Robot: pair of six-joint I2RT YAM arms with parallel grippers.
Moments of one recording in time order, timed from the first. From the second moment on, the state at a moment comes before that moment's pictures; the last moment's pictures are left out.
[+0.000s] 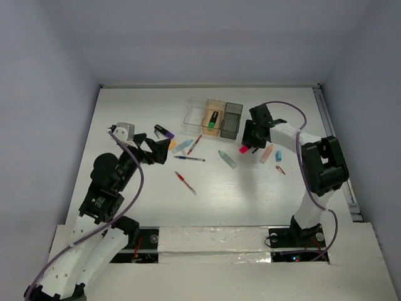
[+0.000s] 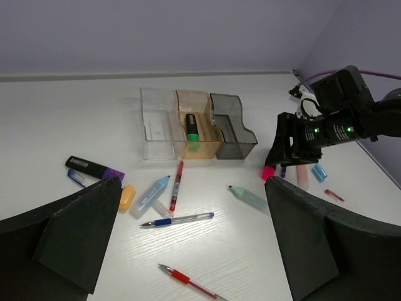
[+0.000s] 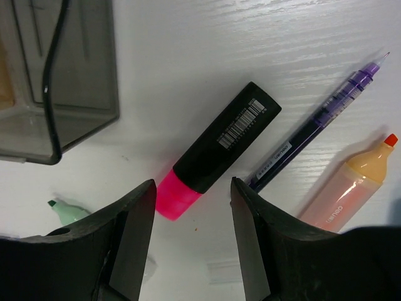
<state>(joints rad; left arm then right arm) -0.42 0.53 0.68 -0.13 0.02 -0.28 0.33 1.80 1.20 -0.41 0.11 0.52</state>
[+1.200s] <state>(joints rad) -0.42 0.53 0.68 -0.14 0.01 -0.28 0.34 1.88 1.36 -0.38 0.28 0.43</state>
